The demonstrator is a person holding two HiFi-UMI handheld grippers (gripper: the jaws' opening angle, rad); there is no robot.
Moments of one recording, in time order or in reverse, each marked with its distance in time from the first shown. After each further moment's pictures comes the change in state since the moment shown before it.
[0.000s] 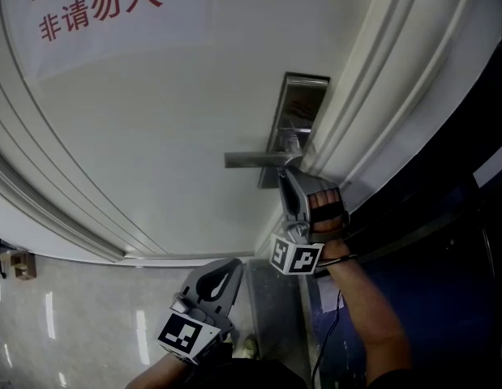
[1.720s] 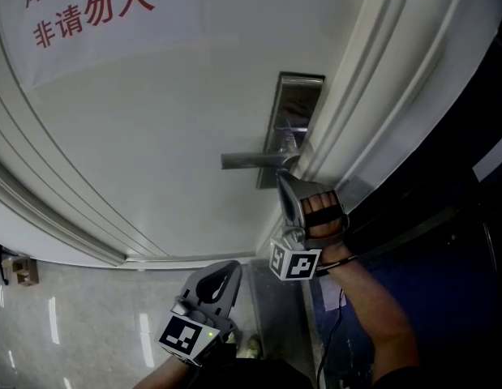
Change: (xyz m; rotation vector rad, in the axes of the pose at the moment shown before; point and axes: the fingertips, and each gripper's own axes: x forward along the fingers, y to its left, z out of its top) left arm -0.002 0.002 -0.004 -0.022 -0.004 0.004; right arm -0.009 0.002 0.006 -0.087 0.011 0.010
